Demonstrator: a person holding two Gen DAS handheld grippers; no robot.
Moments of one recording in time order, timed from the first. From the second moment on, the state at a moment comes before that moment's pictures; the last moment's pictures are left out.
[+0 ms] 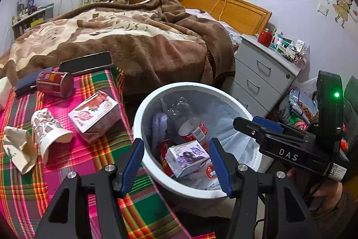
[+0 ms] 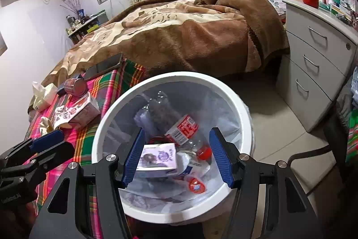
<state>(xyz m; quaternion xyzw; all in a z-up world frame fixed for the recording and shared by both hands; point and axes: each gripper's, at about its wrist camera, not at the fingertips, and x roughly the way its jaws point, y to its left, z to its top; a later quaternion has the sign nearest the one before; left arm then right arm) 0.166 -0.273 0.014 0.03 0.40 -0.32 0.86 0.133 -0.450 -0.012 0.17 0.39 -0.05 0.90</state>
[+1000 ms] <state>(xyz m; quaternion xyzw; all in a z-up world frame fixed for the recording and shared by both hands) 0.155 -0.159 0.028 -0.01 0.37 -0.24 0.90 0.143 -0.371 0.000 0.14 0.37 0.01 0.92</state>
